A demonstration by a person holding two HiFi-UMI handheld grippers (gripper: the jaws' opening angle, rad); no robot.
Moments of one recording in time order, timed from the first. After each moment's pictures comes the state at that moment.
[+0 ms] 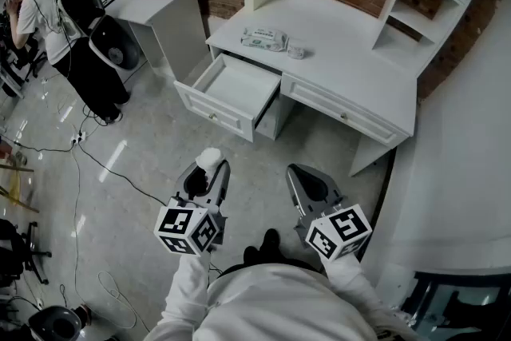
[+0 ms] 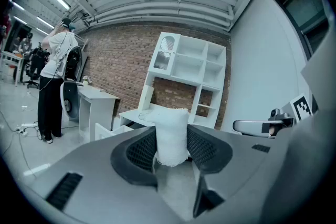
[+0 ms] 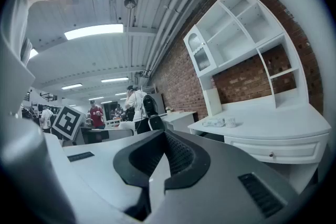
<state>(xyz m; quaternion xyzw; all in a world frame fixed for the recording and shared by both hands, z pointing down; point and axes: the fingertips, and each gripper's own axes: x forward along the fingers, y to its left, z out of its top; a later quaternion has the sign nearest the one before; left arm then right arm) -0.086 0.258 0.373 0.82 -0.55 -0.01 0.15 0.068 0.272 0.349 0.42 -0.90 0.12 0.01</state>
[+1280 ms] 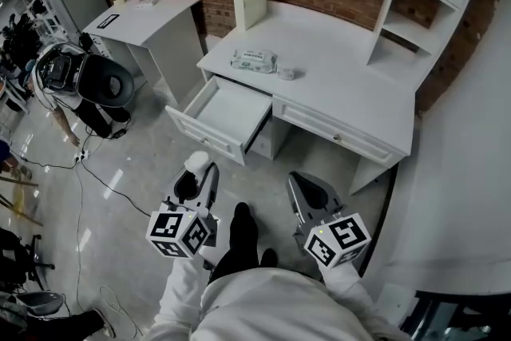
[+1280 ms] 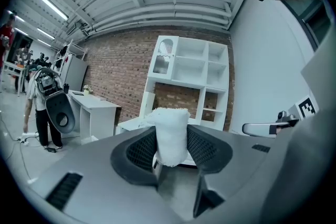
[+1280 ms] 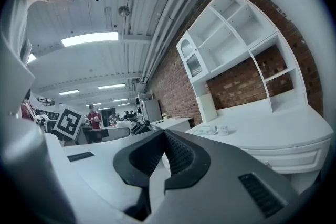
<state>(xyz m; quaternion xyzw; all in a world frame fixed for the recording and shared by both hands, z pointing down) -0.057 0.198 0.349 0.81 -0.58 -0.02 0.12 0.126 0.219 0.339 0.43 -0.89 0.13 -0.03</state>
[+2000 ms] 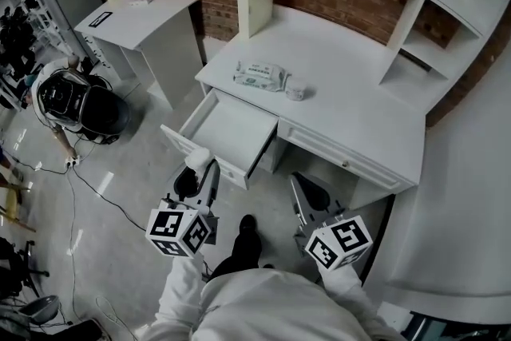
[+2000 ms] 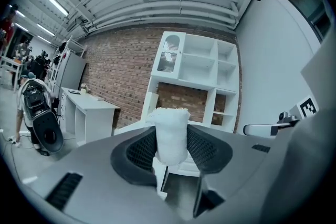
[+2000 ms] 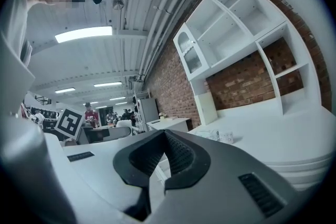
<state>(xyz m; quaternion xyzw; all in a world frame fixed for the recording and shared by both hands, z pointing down) -0.087 0.070 0.356 0.81 -0.57 -0.03 0.12 0.095 0.096 0.344 0.44 -0.89 0.12 -0.02</state>
